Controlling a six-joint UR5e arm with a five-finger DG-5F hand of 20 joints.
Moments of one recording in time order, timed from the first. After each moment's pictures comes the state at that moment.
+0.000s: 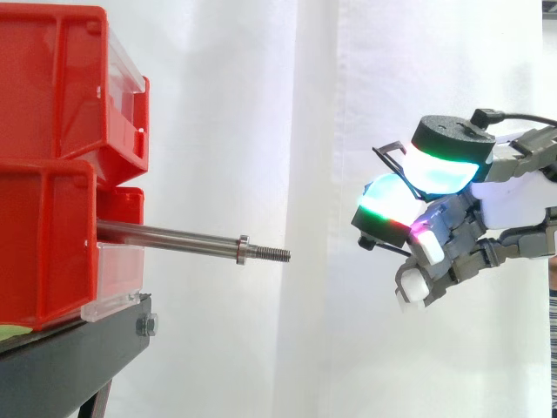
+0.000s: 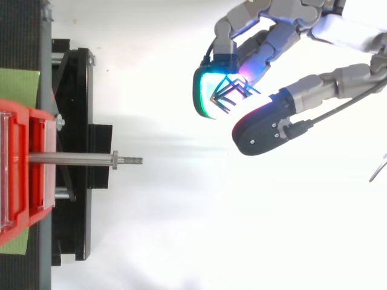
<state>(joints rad) 0.06 -2.11 -1.32 -2.95 -1.36 -0.23</state>
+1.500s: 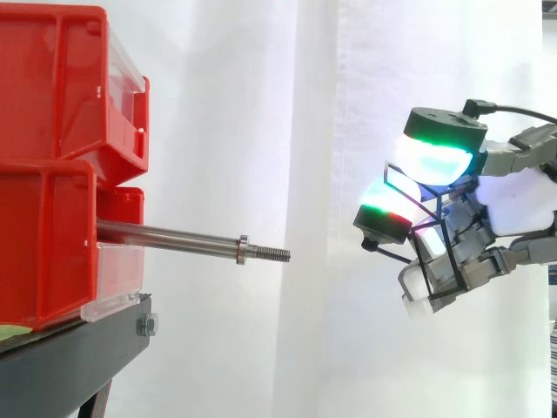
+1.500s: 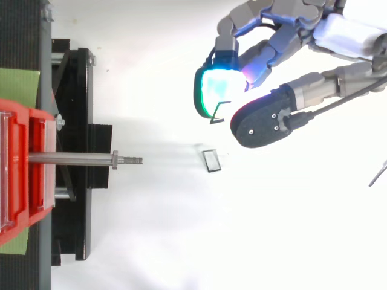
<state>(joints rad) 0.08 -2.11 -1.31 -3.00 -1.30 -0.10</state>
